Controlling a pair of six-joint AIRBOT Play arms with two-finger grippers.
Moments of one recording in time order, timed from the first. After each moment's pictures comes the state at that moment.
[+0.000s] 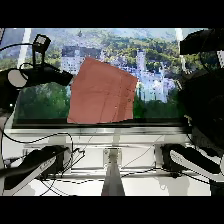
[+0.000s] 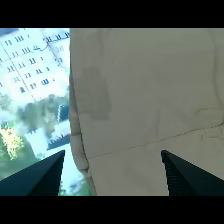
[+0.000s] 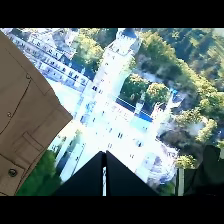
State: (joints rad) left arm -0.10 -0.98 0.96 1.22 -0.86 -1.06; right arm 0.06 -1.16 1.63 -1.42 1.34 1.27
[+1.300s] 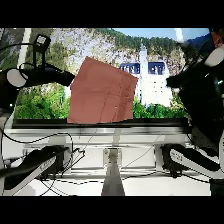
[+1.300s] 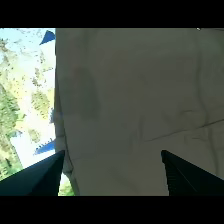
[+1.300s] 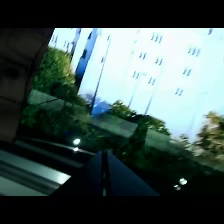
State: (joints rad) left arm -0.10 -0.98 0.96 1.15 -0.88 -1.05; right arm -0.05 -1.19 1.11 -1.23 1.44 1.21
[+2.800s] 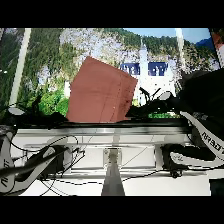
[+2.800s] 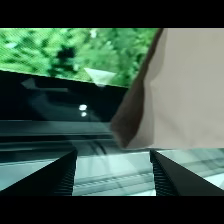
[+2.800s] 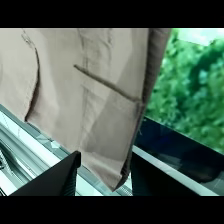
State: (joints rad) left arm 0.48 -0.99 0.38 1.02 -1.20 -1.13; right arm 0.24 -1.38 0.58 -0.61 1.01 1.17
